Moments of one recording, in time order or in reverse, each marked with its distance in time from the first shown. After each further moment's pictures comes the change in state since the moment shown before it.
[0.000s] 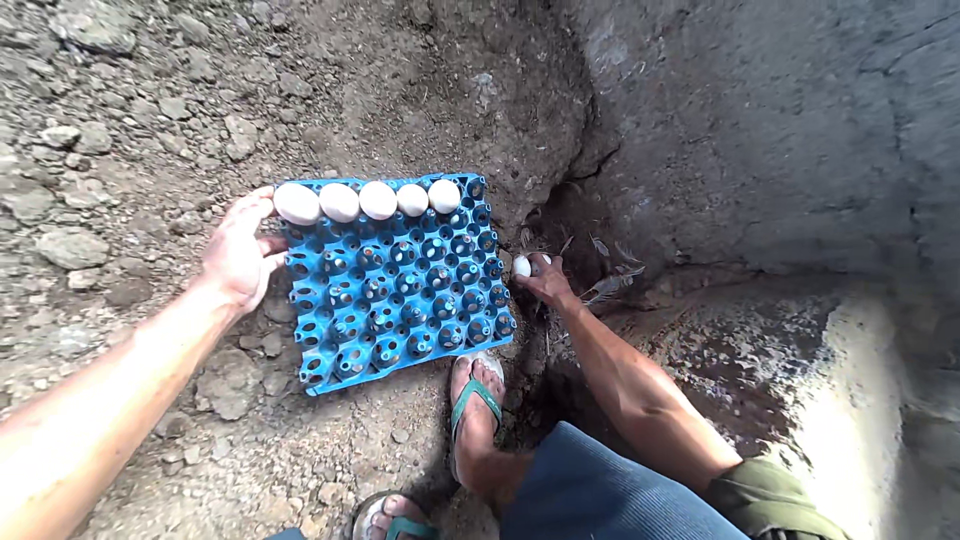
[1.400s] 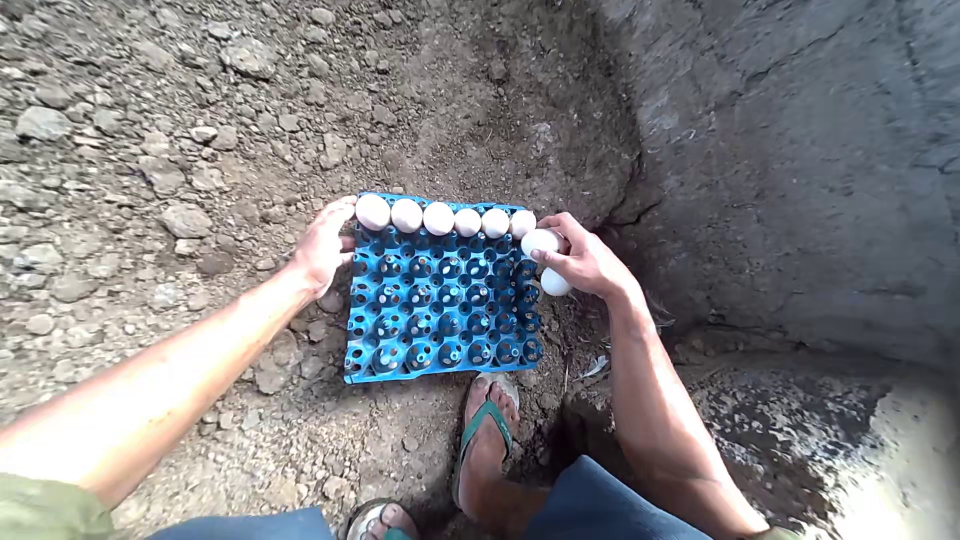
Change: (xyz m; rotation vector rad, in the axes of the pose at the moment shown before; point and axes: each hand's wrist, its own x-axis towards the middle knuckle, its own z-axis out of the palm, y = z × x) left_hand -0.008 0.003 0.003 -0.031 -0.004 -0.029; right_hand -0.078 -0.147 -0.106 0.070 -0.105 -0.686
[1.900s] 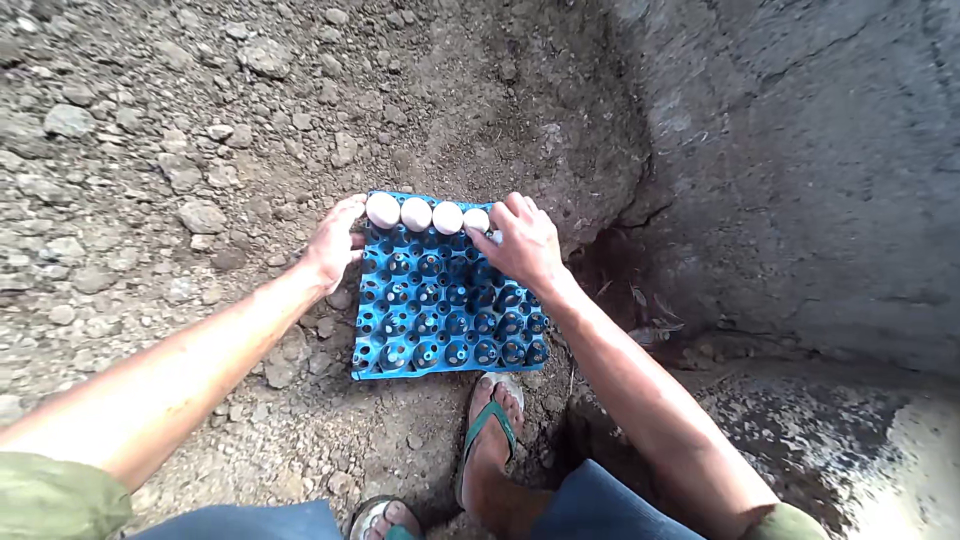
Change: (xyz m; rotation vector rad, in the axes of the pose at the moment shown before) left_hand 0.004 -0.002 0.000 -0.005 -0.002 0.012; right_hand 0.048 -0.052 0.078 -0.527 0.491 -0.489
